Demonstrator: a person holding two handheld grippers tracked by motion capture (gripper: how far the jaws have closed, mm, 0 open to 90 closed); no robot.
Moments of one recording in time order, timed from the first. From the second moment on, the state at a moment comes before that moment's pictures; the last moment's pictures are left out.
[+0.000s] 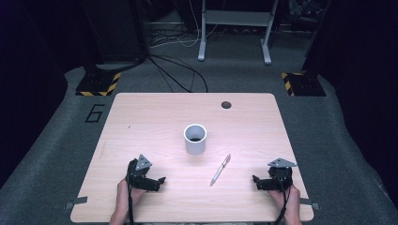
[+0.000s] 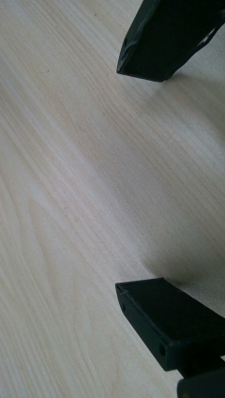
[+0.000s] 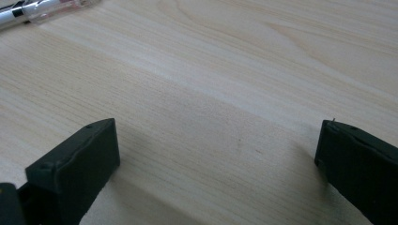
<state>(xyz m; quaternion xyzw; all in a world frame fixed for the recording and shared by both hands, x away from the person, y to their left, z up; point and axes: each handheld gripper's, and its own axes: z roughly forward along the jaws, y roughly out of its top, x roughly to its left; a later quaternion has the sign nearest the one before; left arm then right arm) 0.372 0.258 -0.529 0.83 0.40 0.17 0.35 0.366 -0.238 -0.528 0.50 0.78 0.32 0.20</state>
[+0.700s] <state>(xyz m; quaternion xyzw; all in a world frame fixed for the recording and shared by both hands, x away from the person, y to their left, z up) 0.372 0.256 -0.531 0.83 0.40 0.18 0.34 0.384 -0.166 -0.487 0.35 0.85 0.36 0.15</state>
